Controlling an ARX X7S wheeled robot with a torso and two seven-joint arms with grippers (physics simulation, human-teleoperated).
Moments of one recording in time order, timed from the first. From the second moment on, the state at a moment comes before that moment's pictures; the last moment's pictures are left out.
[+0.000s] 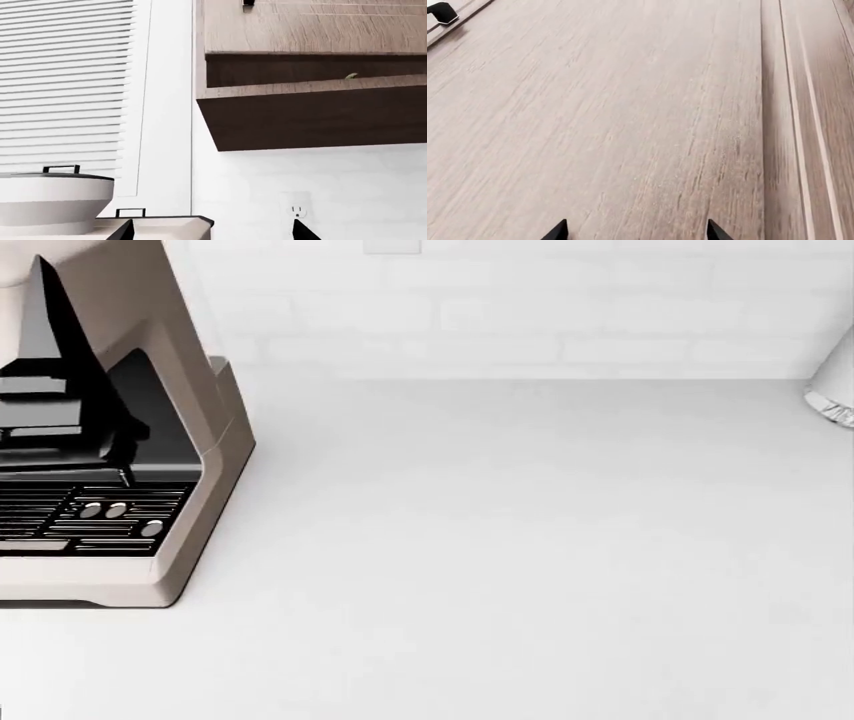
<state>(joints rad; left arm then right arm) -0.52 -0.83 -0.09 0.96 -0.95 -0.58 -0.74 2.17 0.21 -1.13 0.99 1.03 -0.13 0.00</state>
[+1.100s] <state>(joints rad) -0.49 -0.85 0.00 1.01 -0.89 -0.49 -0.73 1.86 0.12 -0.14 0.33 0.16 0.45 -0.18</state>
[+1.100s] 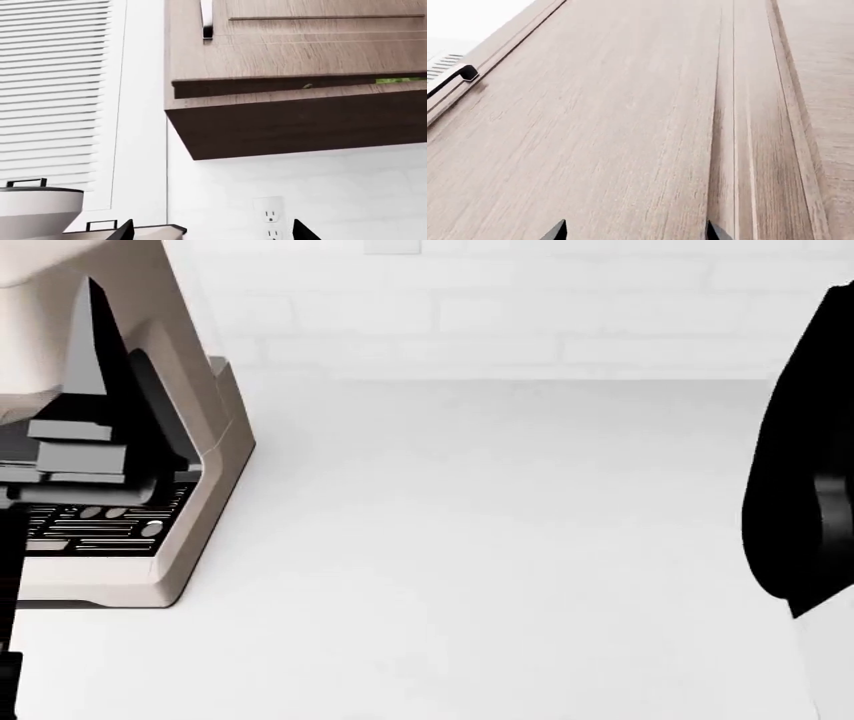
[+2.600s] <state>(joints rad) -0.50 -0.96 0.11 1.03 -0.91 -0.38 -0.85 2.30 1.13 -2.08 -1.04 0.68 -0.14 1.50</state>
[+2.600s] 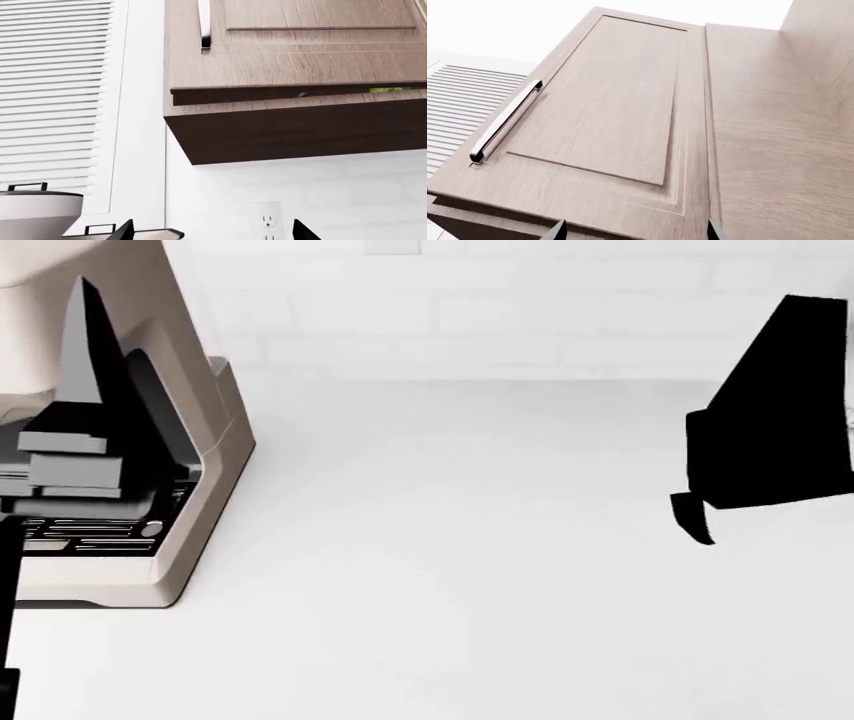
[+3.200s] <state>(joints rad) -0.49 -1.00 0.14 1.01 -0.90 -0.32 -0.87 2.20 0.73 -1.85 -0.06 1.26 -0.49 0.78</state>
